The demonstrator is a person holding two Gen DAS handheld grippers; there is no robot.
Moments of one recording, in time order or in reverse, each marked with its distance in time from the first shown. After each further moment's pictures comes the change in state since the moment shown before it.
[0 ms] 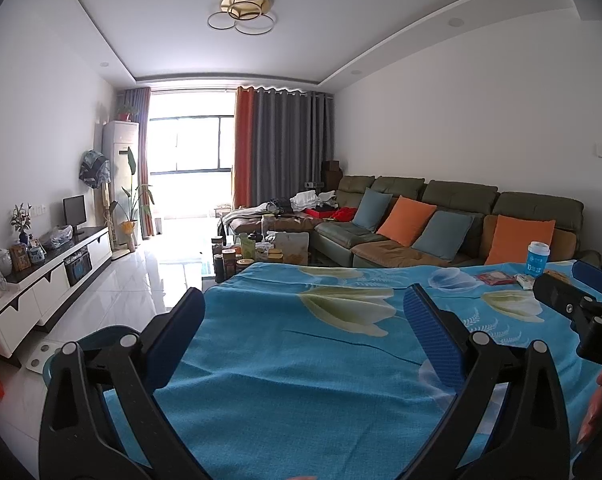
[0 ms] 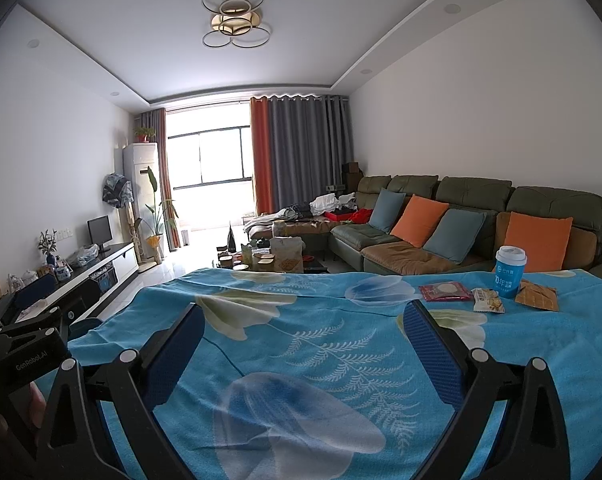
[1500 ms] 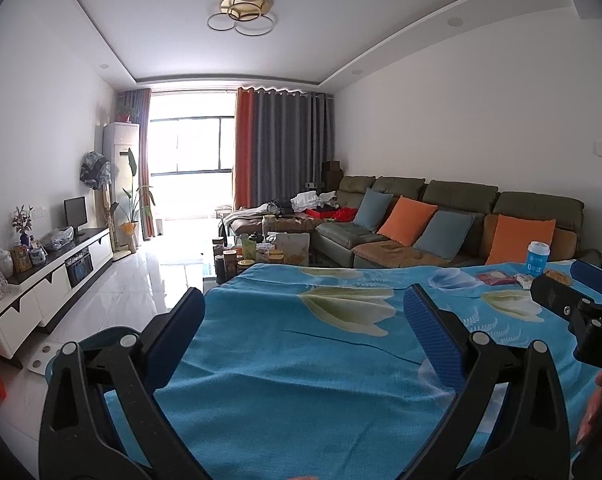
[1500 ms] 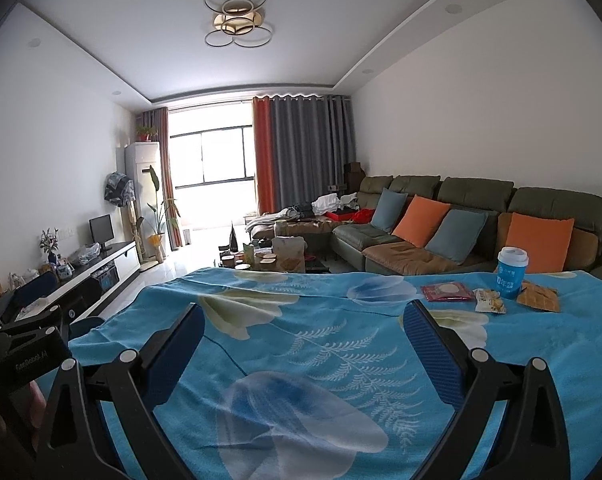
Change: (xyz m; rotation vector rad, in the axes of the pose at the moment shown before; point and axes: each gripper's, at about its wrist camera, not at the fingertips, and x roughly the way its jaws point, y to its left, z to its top) left arm -0.003 -0.002 0.000 -0.001 -0.003 0.006; right arm -0.001 0.003 -0.002 -0.001 0.000 0.003
